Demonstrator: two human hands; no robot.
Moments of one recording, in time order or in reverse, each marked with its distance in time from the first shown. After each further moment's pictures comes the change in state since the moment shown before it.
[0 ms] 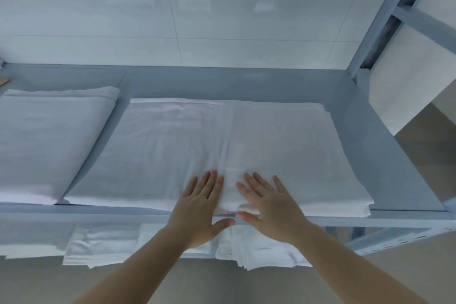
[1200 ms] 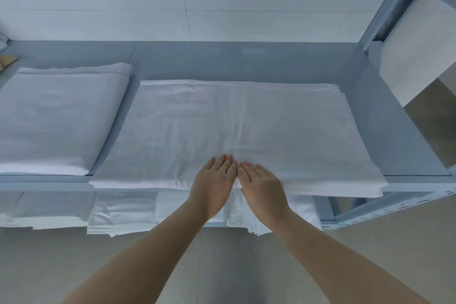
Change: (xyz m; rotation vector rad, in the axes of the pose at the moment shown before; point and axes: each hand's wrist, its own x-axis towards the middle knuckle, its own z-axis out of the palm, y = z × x) left_hand -0.019 0.001 -0.015 0.046 0.081 0.072; right_hand 0.001 -0.085 0.014 -0.089 0.538 -0.001
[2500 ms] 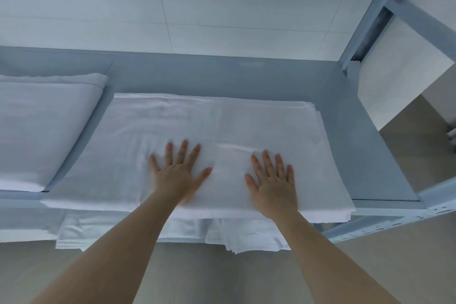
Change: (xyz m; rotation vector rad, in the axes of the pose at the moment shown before) left_hand 0.064 -0.031 0.019 -0.070 -0.177 -0.518; right_hand -0.002 0.116 0.023 -0.010 -0.412 0.465
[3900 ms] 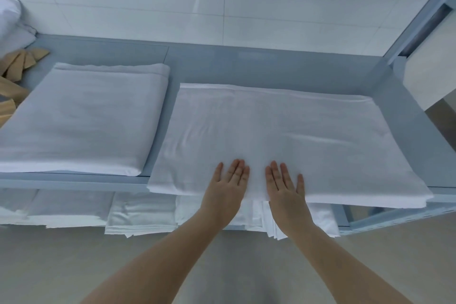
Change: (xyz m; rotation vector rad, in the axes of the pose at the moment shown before) left_hand -0.077 -0.110 0.006 0.304 0.181 0.522; right_hand -0.064 -0.183 0.011 -0.203 -0.075 -0.113
